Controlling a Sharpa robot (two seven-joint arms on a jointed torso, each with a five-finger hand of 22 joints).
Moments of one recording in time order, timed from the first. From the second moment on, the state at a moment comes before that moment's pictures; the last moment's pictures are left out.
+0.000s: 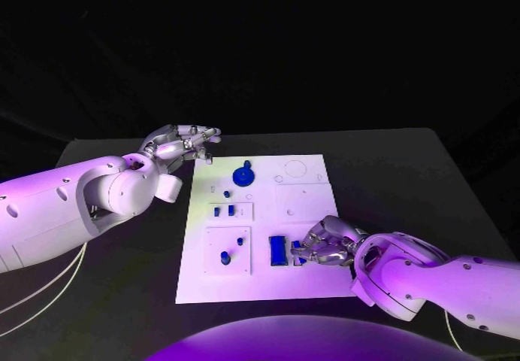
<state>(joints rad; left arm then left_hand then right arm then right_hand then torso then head) 1.17 -0.91 -0.03 1.49 -0.03 -0.17 0.27 1.42 -0.20 0.36 0.27 0.22 0.85 0.22 0.19 0.22 0.75 0.16 0.63 0.09 0.96 0.09 1.27 0.32 0.17 0.91 0.18 0.89 0.76 1.00 -0.97 -0.19 1.92 -1.10 -0.52 -0.45 1.04 -0.23 0.50 0.23 0.13 1.10 0.04 0.36 0.70 1.46 -0.03 1.51 1.31 1.47 -0.09 1.55 1.31 0.05 1.46 0.03 1.40 1.31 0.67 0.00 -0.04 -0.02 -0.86</state>
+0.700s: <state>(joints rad) 1.17 -0.91 -0.03 1.49 -0.03 -0.17 0.27 1.42 -0.20 0.36 0.27 0.22 0.85 0.22 0.19 0.22 0.75 0.16 0.63 0.09 0.96 0.09 1.27 0.32 0.17 0.91 0.18 0.89 0.76 0.99 -0.97 -0.19 1.92 -1.09 -0.52 -0.46 1.01 -0.24 0.39 0.27 0.12 1.11 0.03 0.36 0.70 1.46 -0.03 1.51 1.31 1.47 -0.09 1.55 1.31 0.05 1.46 0.03 1.40 1.31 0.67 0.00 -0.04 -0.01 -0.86</state>
